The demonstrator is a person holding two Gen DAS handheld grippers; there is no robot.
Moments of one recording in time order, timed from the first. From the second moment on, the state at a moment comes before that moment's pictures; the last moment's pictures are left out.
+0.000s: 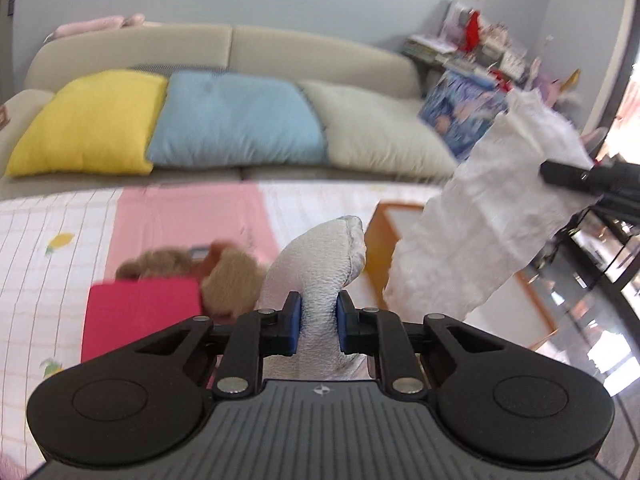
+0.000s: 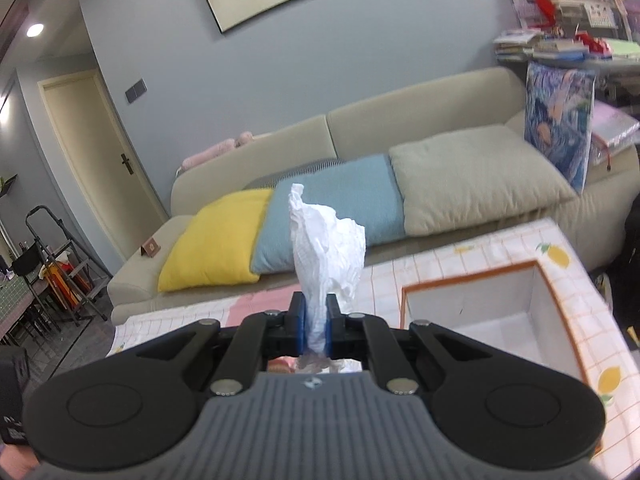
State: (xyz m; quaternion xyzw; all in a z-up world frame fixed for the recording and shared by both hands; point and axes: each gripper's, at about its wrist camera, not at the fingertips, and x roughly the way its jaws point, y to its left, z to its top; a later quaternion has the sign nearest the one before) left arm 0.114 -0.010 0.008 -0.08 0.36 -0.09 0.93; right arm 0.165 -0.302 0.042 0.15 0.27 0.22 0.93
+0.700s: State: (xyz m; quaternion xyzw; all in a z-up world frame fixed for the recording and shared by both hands) left arm 0.182 -0.140 0.051 -0.01 0.32 -0.25 0.91; right arm 0.178 -0.359 0.101 0.08 0.25 0.13 0.96
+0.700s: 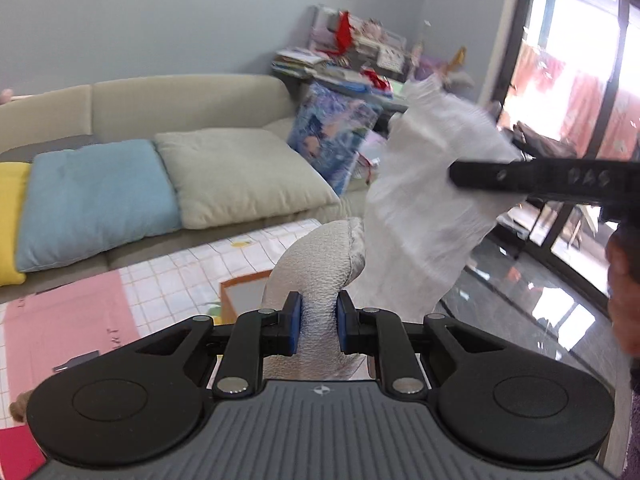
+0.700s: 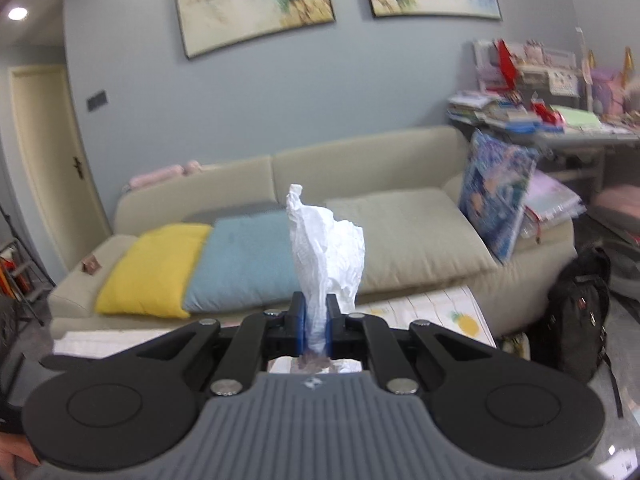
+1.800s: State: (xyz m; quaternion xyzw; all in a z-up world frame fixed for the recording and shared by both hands) left arm 0.232 -0.236 -0.056 0.15 0.46 -0.31 0.82; right arm 0.262 -0.355 -0.158 0.06 0.61 0.12 0.78
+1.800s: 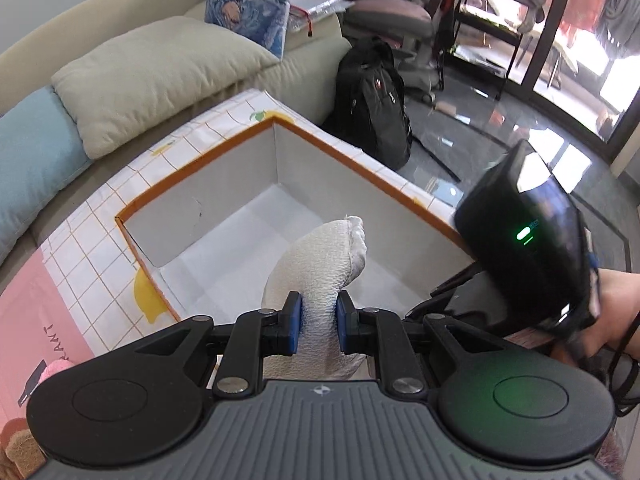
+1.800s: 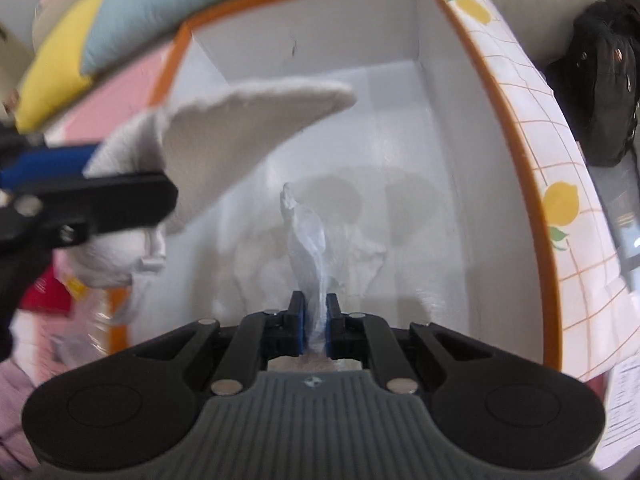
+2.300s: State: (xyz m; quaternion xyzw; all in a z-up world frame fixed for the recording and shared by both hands) left arm 0.261 -0.247 -0.110 0.08 0.58 -0.29 0.76; right arm 0.247 -0.368 -0.123 -0.01 0.57 0.11 0.81
